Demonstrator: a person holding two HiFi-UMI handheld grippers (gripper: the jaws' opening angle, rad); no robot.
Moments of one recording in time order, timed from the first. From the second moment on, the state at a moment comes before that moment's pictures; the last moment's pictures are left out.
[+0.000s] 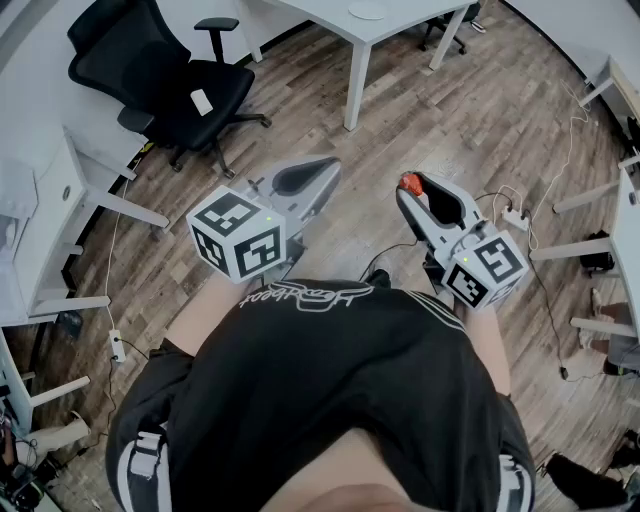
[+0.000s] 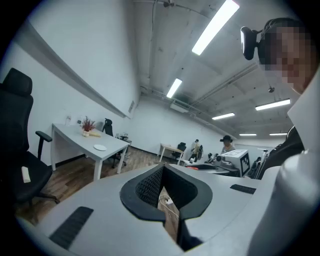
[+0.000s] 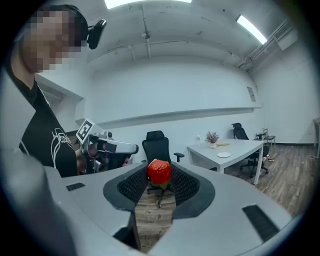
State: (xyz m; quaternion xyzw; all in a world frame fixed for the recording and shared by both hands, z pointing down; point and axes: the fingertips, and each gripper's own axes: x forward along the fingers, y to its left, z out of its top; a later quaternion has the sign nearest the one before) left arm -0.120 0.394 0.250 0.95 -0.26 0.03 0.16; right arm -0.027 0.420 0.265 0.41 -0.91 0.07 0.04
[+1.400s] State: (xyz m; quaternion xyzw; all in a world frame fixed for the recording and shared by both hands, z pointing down) left arm 0.022 0.271 0.315 0.93 -0.29 0.06 0.24; right arm 0.110 0.281 0.313 0.39 -0.91 0.11 0.07
